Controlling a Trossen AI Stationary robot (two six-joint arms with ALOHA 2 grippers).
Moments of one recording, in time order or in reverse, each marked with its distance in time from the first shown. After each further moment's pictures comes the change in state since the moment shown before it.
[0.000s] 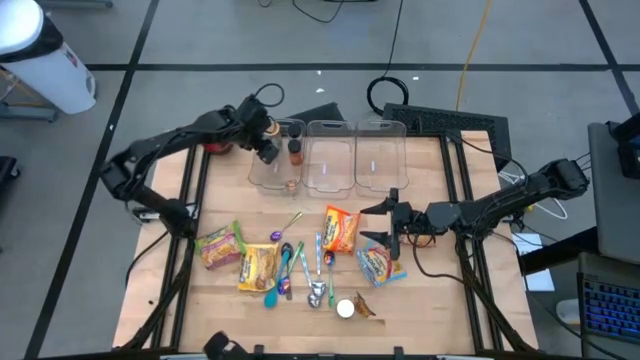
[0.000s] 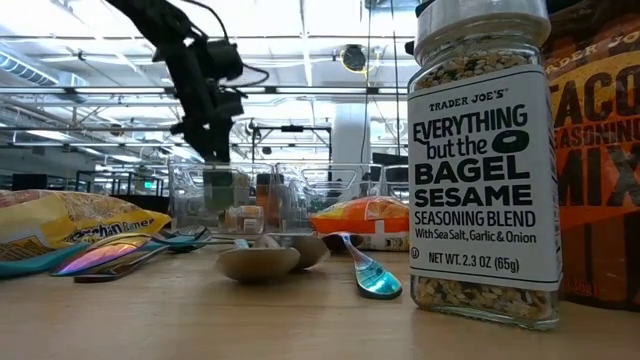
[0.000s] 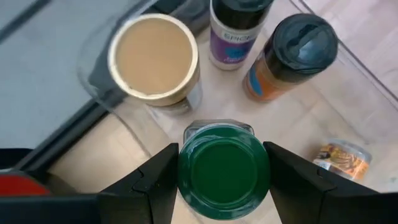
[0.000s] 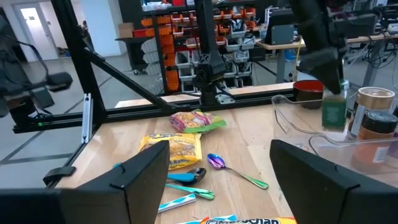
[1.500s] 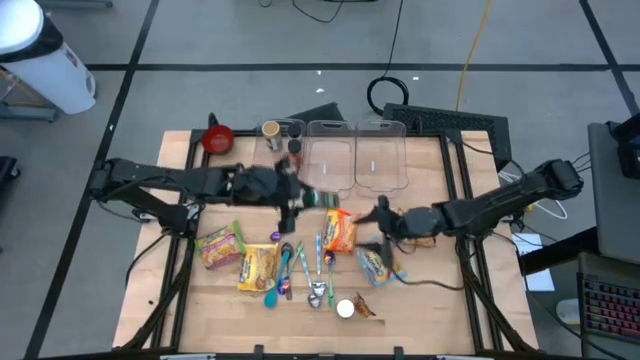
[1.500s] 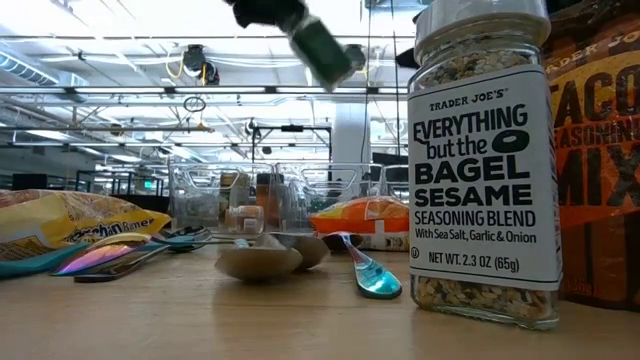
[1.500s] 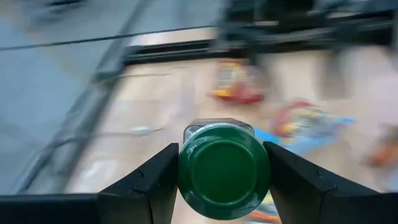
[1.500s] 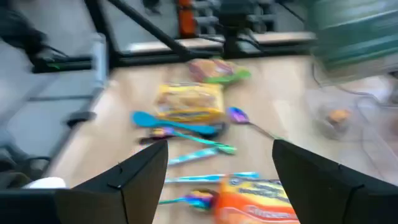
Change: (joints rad) left arm -0.807 -0.150 0.074 0.339 -0.210 0.126; right arm 0.001 0.075 0.173 -0.335 -0.101 0.047
